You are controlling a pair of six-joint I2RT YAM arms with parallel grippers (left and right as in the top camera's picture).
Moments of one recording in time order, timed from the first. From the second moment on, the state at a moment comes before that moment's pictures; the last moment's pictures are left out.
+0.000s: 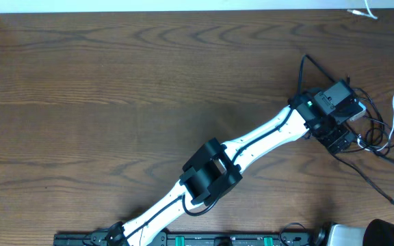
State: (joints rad) left arm -1.02 2.59 2.42 -0.81 0.40 -0.12; right arm -0.32 1.51 2.14 -0.78 -0.54 -0.08
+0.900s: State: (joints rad) left arm -1.05 2.64 2.42 -0.83 0.41 -0.05; right arm -0.30 1.51 2.14 -0.75 -0.59 -0.08
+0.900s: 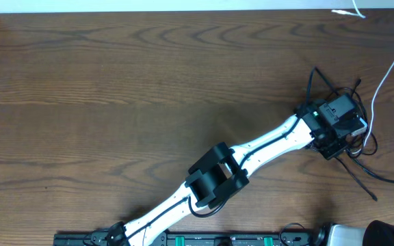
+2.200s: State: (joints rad) left arm -0.94 2.64 2.42 -0.91 0.44 -0.07; right arm -0.24 1.51 2.14 -0.67 -0.56 -0.05
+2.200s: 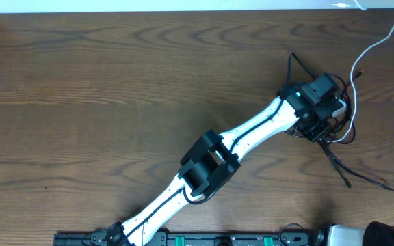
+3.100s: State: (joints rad) left arm -0.30 2.18 2.42 -1.15 0.28 -0.04; right arm -0.24 1.56 2.14 -0.81 -0.24 -0.18
